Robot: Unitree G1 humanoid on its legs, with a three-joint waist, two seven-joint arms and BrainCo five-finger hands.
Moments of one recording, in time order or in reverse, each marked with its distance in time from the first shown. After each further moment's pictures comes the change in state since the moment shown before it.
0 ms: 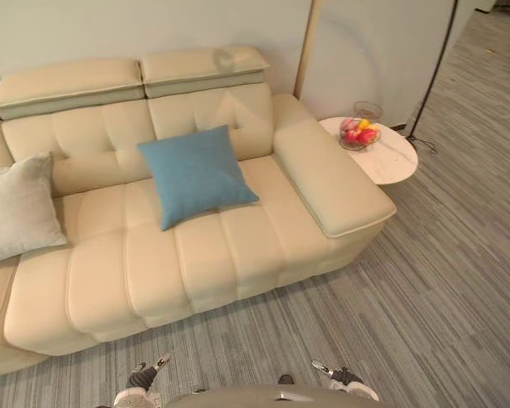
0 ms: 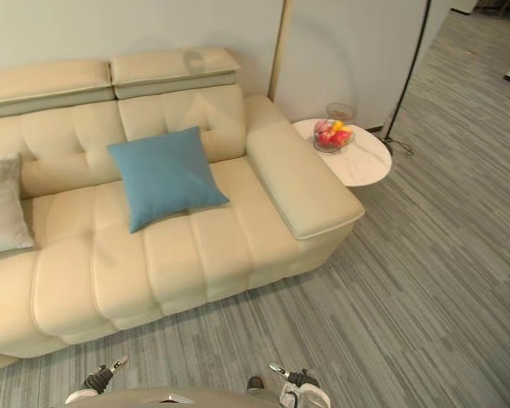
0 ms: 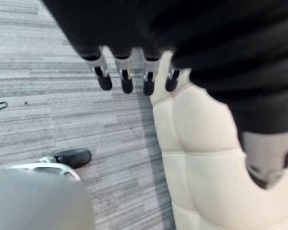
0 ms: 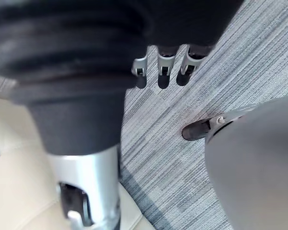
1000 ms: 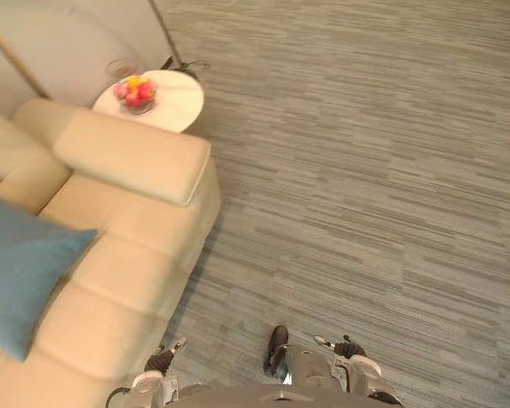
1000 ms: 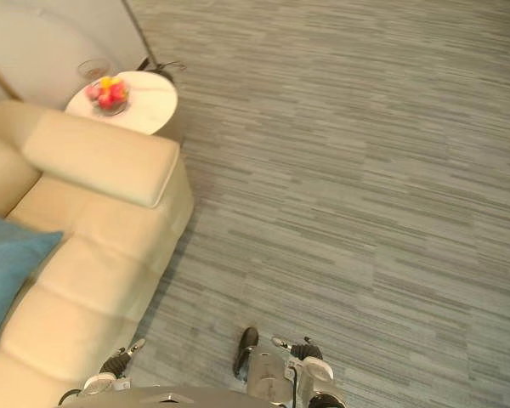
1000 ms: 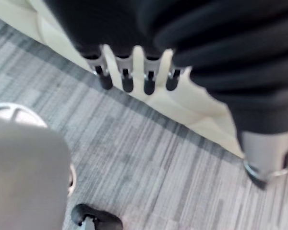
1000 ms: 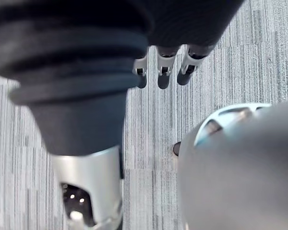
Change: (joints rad) left arm -0.054 -0.069 -0.019 -0.016 -0.022 0.008 -0.011; right arm -0.065 -0.056 0.089 -0.041 -0.021 0.000 0.005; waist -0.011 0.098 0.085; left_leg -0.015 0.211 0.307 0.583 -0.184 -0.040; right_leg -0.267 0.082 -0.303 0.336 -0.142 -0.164
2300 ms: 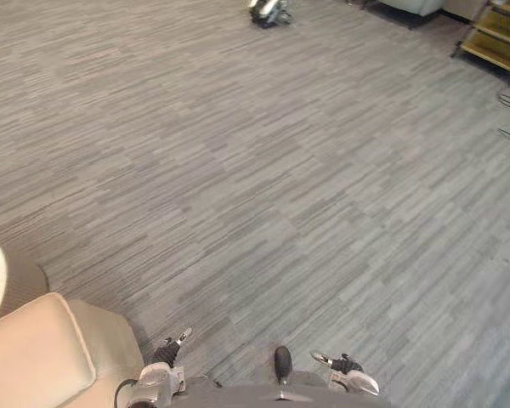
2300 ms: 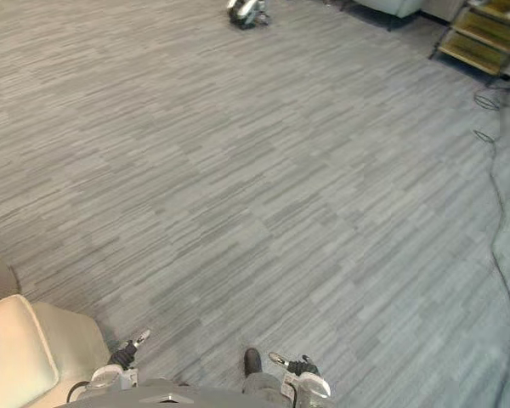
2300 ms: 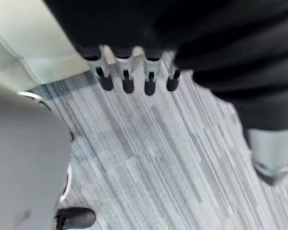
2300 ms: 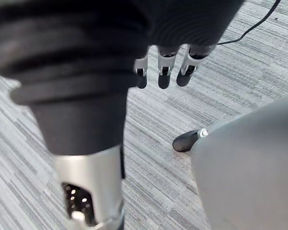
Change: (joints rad) left arm -0.028 -0.030 -0.002 -0.001 0.003 0.001 -0.005; right arm 0.016 0.026 -0.018 0.005 -0.004 0.001 -0.012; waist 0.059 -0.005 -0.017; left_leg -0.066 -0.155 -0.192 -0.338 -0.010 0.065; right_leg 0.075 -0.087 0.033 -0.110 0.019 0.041
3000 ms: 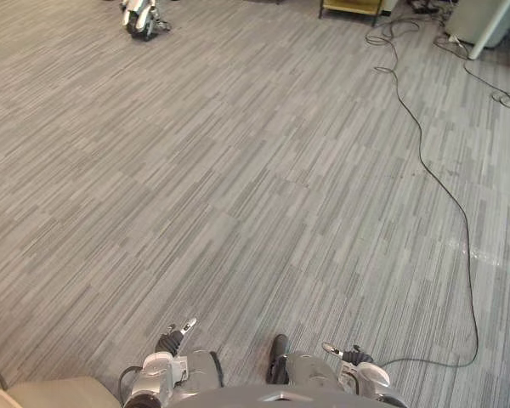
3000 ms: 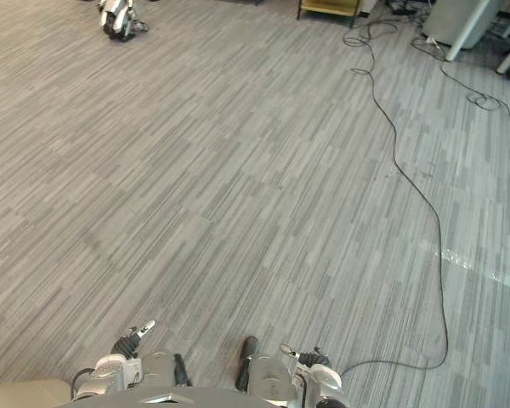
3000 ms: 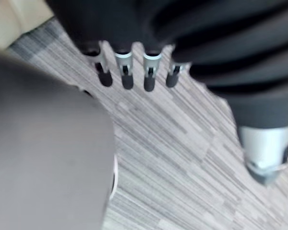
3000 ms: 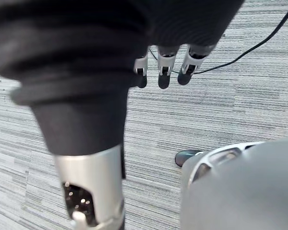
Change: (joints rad) left arm -0.017 0.000 -0.011 -0.081 -0.020 0.000 -0.001; right arm -0.009 -0.035 -0.001 0.004 0.026 -0.006 -0.011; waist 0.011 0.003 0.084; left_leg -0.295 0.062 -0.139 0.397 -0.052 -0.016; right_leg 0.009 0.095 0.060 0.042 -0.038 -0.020
